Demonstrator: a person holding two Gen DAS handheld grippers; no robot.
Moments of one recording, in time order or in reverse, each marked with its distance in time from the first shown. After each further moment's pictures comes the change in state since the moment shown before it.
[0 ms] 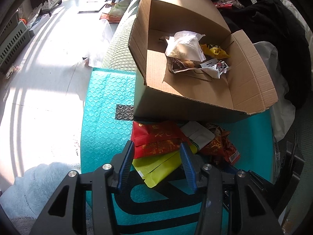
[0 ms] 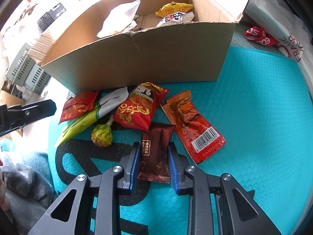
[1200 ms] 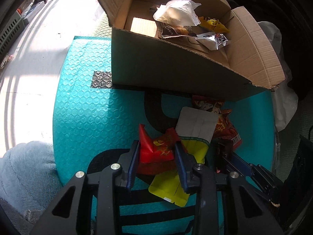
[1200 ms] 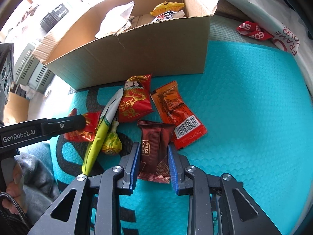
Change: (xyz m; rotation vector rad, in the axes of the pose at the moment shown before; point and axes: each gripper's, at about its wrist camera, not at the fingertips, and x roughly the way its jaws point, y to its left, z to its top) left arm 0.039 -0.028 -0.024 -0.001 0.123 -0.015; right arm -0.016 -0.014 -0.004 0.008 0.008 0.025
